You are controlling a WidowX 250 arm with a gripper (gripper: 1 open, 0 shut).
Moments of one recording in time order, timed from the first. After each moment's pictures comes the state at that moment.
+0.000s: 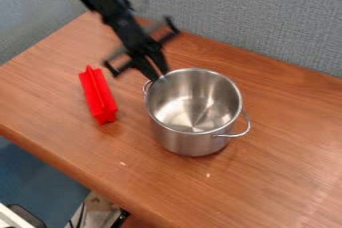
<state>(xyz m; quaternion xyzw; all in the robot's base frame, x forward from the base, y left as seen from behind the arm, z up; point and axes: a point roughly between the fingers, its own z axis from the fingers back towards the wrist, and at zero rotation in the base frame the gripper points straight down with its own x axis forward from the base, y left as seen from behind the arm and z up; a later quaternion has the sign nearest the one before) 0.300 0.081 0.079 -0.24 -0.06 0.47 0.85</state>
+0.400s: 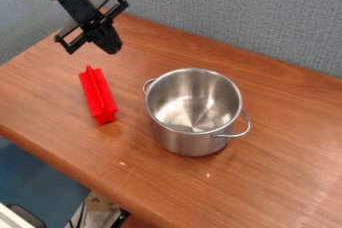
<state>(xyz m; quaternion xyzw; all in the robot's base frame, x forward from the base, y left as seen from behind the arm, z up) 0.306 0.123 0.091 -0.24 -0.08 0.49 0.83</state>
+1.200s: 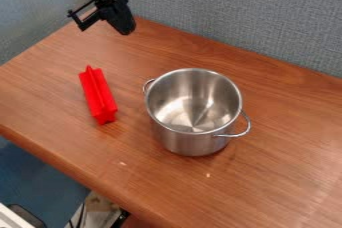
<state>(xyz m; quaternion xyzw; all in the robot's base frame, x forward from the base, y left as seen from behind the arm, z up) 0.319 0.108 0.121 -0.23 -0.05 0.44 0.86</state>
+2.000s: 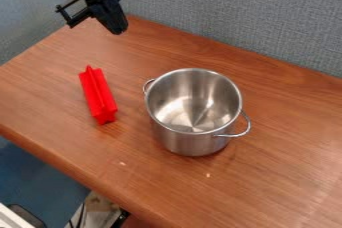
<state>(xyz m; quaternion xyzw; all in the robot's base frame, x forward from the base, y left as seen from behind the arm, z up) 0.300 0.103 0.130 -0.23 -0.04 0.40 0.88</state>
